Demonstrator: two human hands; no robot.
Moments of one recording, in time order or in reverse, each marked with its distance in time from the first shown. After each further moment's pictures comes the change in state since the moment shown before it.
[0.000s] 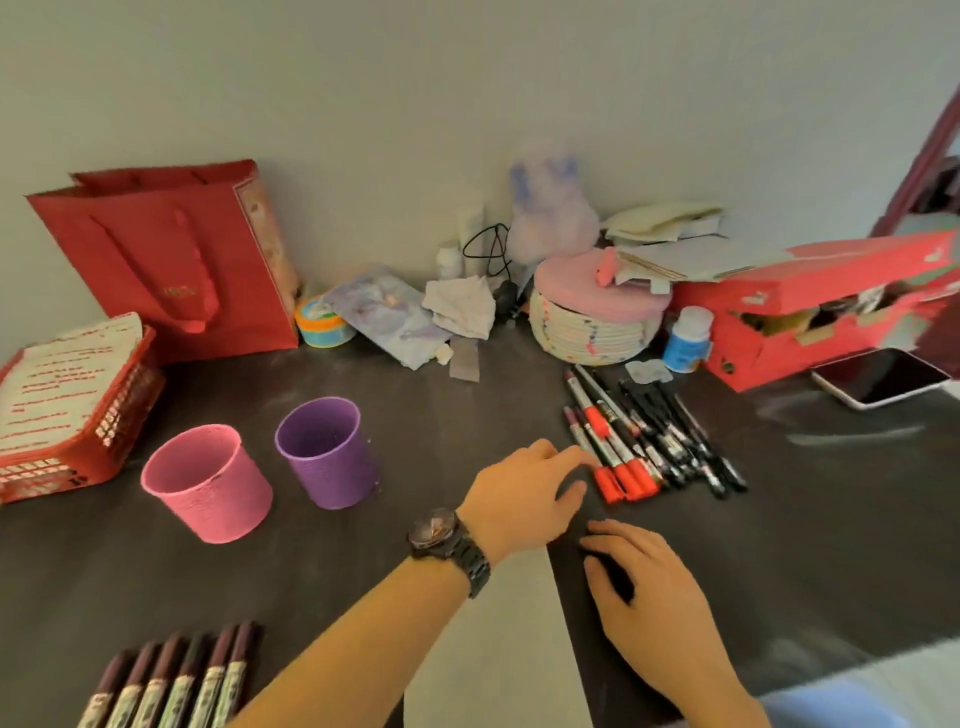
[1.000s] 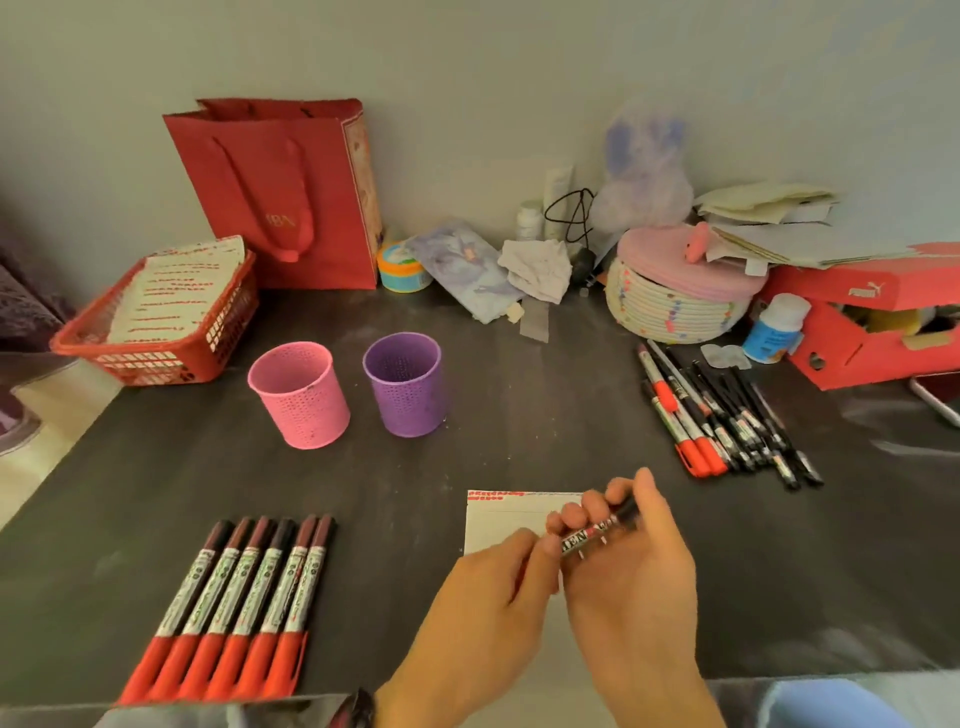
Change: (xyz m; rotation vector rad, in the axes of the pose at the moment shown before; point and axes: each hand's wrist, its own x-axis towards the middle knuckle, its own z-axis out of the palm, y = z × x) left_hand -0.170 0.019 0.022 -0.541 0.343 -0.302; right_hand -0.022 -0.130 -0.006 1.871 -0.040 0.593
